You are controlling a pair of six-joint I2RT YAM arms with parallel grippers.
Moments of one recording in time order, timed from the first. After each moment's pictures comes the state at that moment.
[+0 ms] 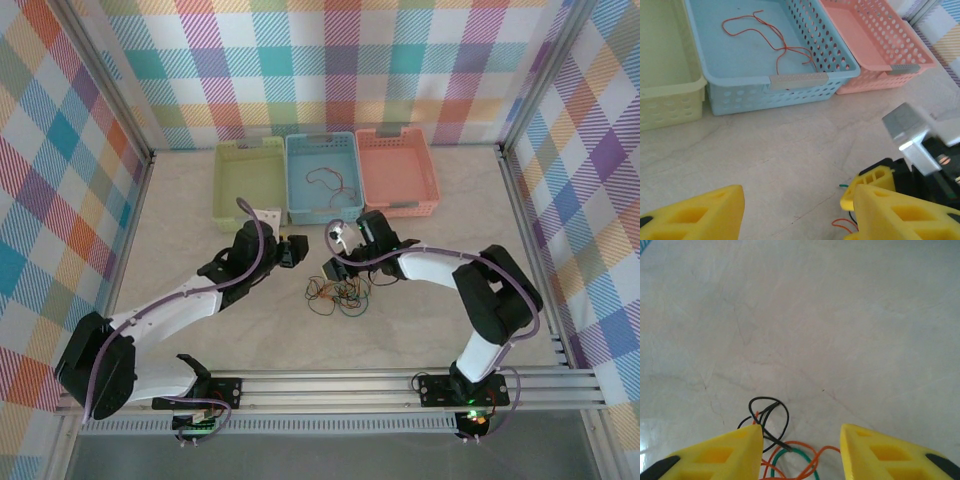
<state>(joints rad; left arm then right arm) -0.62 1.23 0.71 0.02 -0.09 -0.45 0.62 1.71 0.90 -0.03 -0.53 0.06</state>
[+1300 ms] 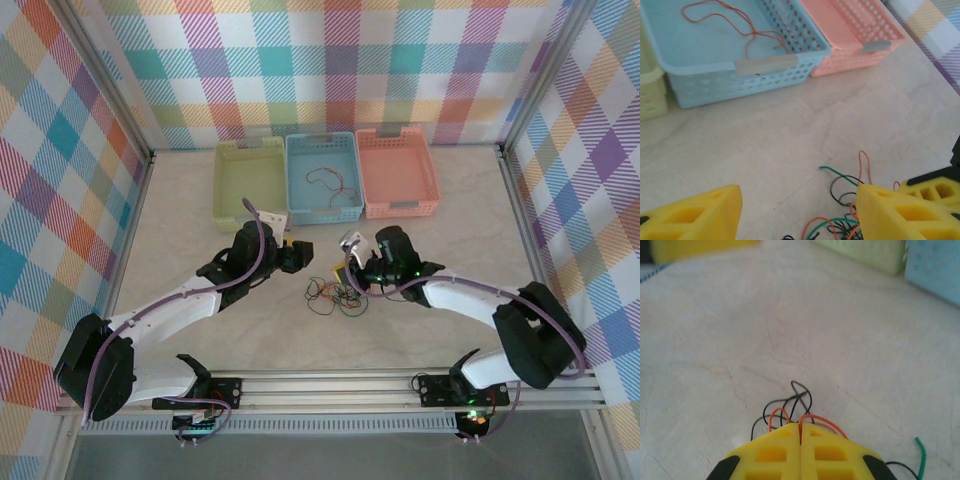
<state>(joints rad) -0.63 1.24 0.73 -0.01 0.05 -0.39 0.65 1.39 0.63 0.18 -0.48 -0.02</state>
